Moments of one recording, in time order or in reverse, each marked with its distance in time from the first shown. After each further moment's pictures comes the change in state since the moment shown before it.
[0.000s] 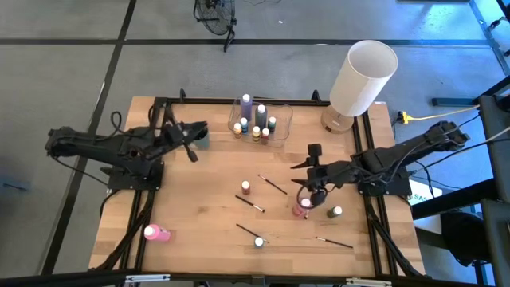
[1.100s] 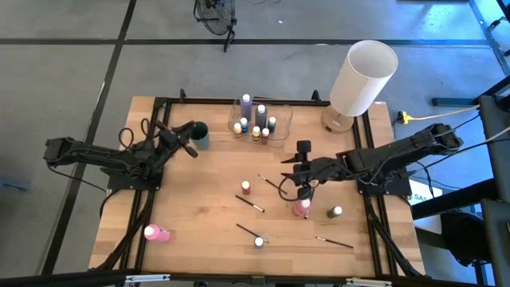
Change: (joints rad) left arm 0.105 -0.111 -0.513 0.544 -0.177 -0.128; right arm -0.095 0.126 0.000 0.123 -0.004 -0.072
